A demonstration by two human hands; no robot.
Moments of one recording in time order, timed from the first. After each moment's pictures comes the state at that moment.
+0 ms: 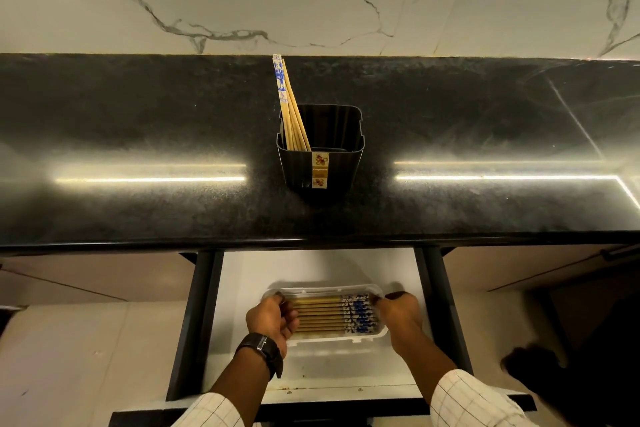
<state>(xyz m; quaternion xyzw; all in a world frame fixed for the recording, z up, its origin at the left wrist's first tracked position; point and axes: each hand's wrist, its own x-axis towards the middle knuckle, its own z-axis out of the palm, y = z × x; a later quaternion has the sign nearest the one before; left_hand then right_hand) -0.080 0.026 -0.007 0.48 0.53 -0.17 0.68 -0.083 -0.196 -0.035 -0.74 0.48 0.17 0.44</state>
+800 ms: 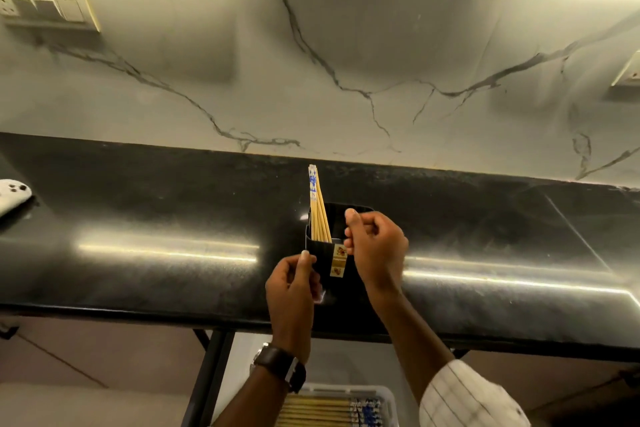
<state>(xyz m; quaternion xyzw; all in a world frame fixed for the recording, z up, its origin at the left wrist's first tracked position) -0.002 0.009 0.156 0.60 0.16 0.11 0.78 0.054 -0.105 0.203 -0.78 0.08 -0.22 0.58</state>
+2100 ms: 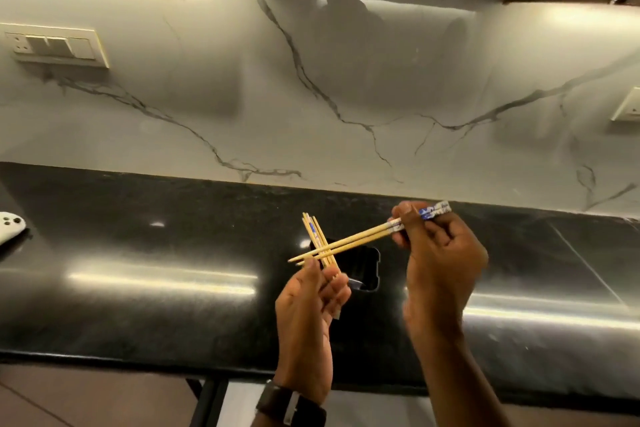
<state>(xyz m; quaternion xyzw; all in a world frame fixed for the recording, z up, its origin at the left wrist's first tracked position) 0.017 0.000 0.220 0.40 0.15 0.04 0.90 0.046 -0.121 0.296 -0.59 0.08 -0.34 0.72</state>
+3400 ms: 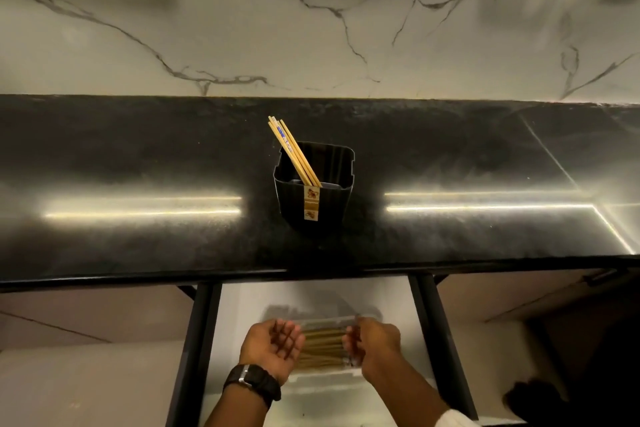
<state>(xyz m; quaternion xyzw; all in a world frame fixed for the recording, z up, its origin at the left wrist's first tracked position) -0.074 0.037 0.037 0.29 0.54 -0.23 0.76 -0.081 -0.139 0.028 -0.53 0.55 0.13 0.63</state>
